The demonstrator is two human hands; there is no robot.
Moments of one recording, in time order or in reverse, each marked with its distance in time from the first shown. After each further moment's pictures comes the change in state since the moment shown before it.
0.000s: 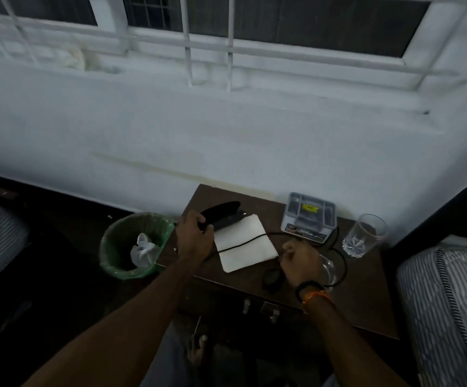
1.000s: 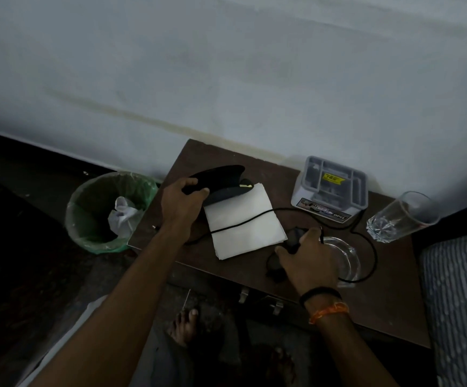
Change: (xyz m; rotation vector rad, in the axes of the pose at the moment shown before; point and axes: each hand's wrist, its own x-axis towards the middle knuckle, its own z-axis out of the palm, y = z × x) left_hand 0.049 -0.030 0.051 -0.313 -0.029 -0.339; right_hand 0.014 0.028 0.050 -0.128 -0.103 0.172
